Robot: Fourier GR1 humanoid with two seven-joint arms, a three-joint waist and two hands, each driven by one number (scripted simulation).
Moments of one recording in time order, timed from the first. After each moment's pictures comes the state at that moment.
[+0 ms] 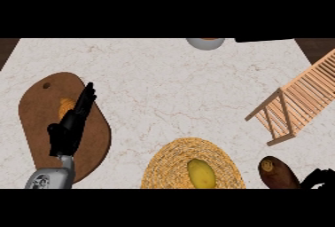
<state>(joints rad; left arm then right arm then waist) -0.11 0.14 -0.03 -1.50 -0.09 0.05 0.04 0.45 -0.63 0.17 -2.37 0.62 -0.20 0.10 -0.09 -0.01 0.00</state>
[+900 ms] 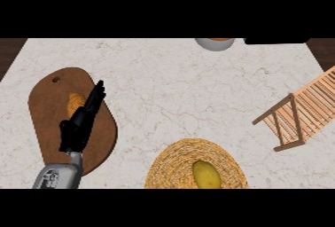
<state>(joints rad) -0.14 0.12 -0.06 -1.47 -0.10 0.04 0.04 0.16 -0.85 -0.63 -2.25 -0.19 0.06 0.27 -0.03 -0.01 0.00</state>
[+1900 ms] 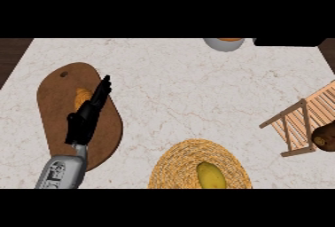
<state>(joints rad) -0.21 0.10 -0.05 -1.43 -0.12 0.01 0.04 -0.20 -0.93 -0.52 -1.82 0.05 0.06 0.03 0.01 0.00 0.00</state>
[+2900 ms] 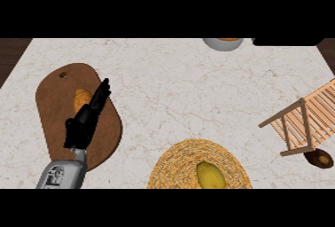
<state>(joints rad) -0.17 0.09 -0.04 -1.45 -0.13 0.00 0.02 -0.42 -0.85 -0.45 -1.38 0.08 0.00 -0.09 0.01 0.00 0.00</state>
